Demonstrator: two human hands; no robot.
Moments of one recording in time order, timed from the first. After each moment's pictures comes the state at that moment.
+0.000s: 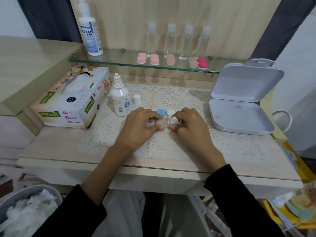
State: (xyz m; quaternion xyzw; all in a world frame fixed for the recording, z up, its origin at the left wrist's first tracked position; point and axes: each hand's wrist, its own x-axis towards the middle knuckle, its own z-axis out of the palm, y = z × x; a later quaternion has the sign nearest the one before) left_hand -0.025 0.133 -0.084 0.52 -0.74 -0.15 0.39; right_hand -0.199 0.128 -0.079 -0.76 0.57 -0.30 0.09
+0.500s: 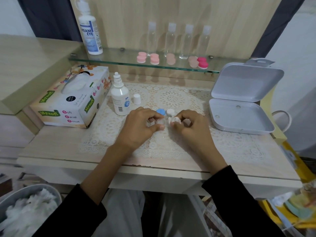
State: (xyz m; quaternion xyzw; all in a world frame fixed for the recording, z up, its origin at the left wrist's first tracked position) left_hand -0.024 0.132 -0.085 0.52 -0.74 -0.15 0.40; right_hand -0.198 0.135 -0.090 -0.65 0.53 -0.47 0.28
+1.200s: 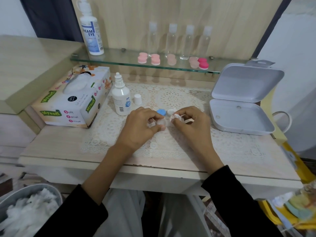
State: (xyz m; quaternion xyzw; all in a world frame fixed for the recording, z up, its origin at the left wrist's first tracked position) left_hand -0.026 0.135 -0.082 0.52 -0.74 -0.14 0.41; right_hand -0.191 0.138 -0.082 -0.62 0.52 -0.52 0.26
